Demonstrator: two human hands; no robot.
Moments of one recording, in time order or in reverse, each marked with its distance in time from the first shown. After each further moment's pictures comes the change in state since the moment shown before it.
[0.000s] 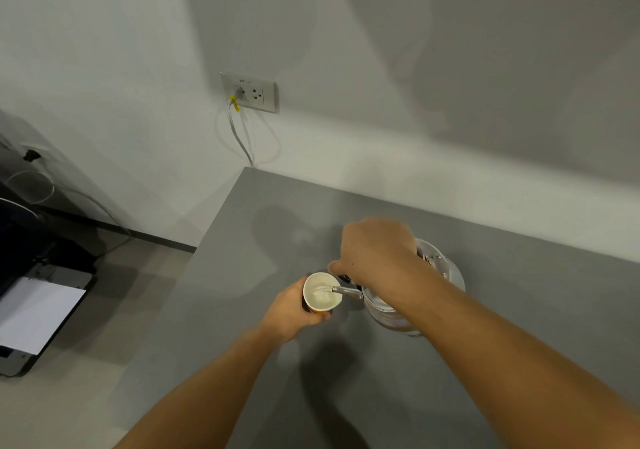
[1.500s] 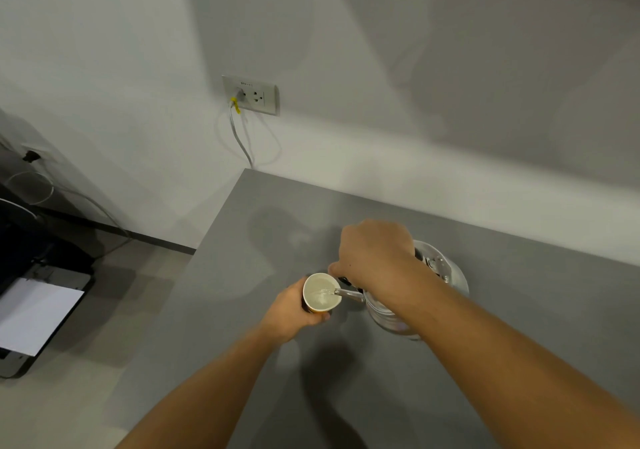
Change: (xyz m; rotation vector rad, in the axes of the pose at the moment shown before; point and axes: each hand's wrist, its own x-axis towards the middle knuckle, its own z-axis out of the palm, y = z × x) left_hand 0.001 -0.005 0.000 0.010 0.001 -0.009; right_hand -0.008 -0.003 -0.005 -0.025 -0.009 -0.029
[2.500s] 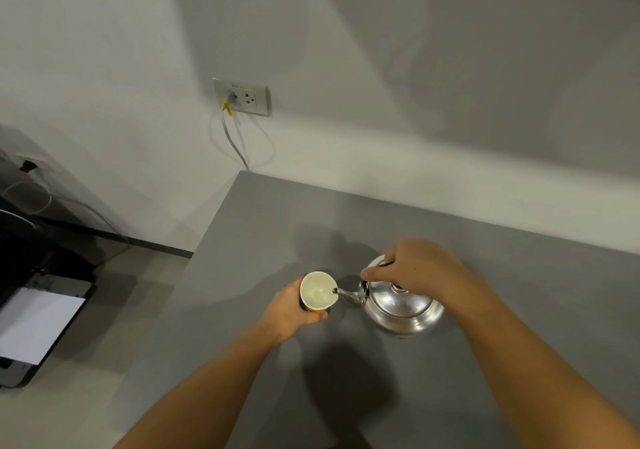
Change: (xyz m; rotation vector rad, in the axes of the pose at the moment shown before) left_hand 0.002 -0.001 0.000 0.044 -0.015 -0.003; right_hand -0.010 0.084 0.061 0.472 -0.085 0.092
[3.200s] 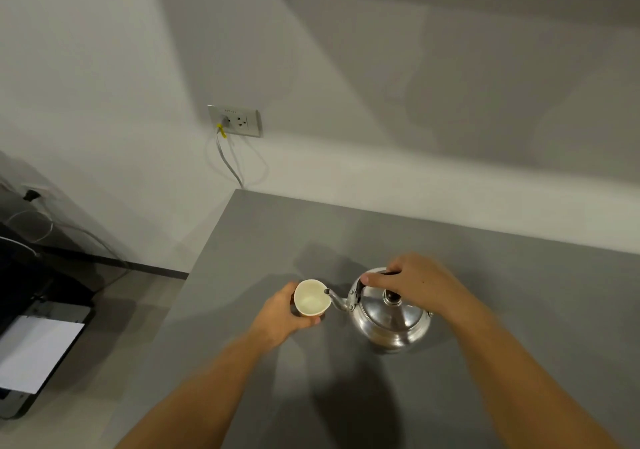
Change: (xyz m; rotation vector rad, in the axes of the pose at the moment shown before) left_hand -0.014 0.016 -0.015 -0.001 0.001 0.013; right_hand -0.020 0.033 0.015 0.285 0.082 -0.001
